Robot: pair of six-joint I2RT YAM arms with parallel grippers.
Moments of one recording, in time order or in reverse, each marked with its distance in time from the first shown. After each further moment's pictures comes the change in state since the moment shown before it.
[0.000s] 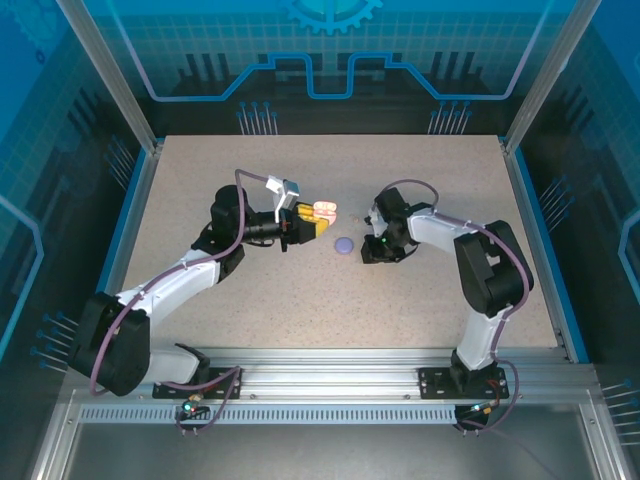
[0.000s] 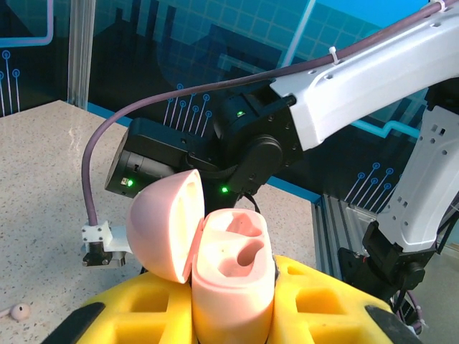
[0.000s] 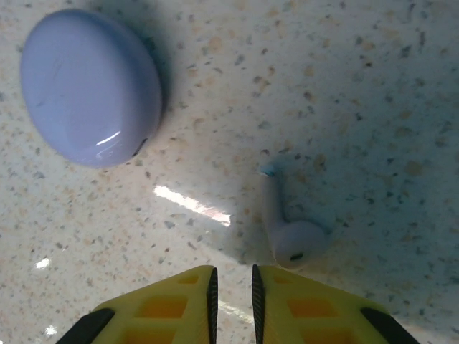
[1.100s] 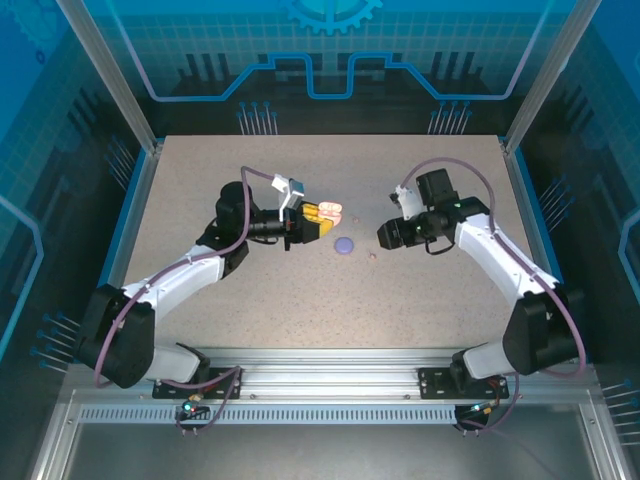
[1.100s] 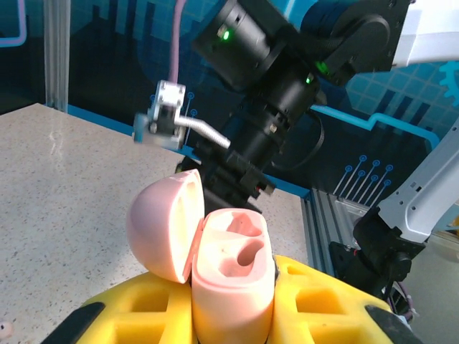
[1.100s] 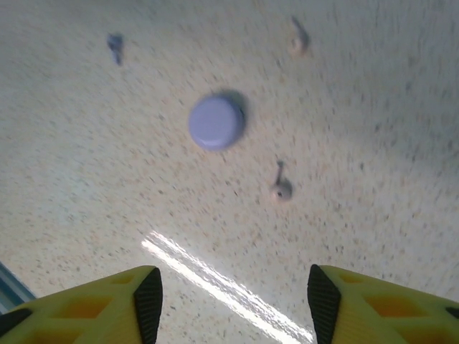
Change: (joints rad) left arm -0.010 0.045 0.026 0.021 0.043 0.014; right arm -0.121 -0.398 -0.018 -0.169 -0.069 -0.209
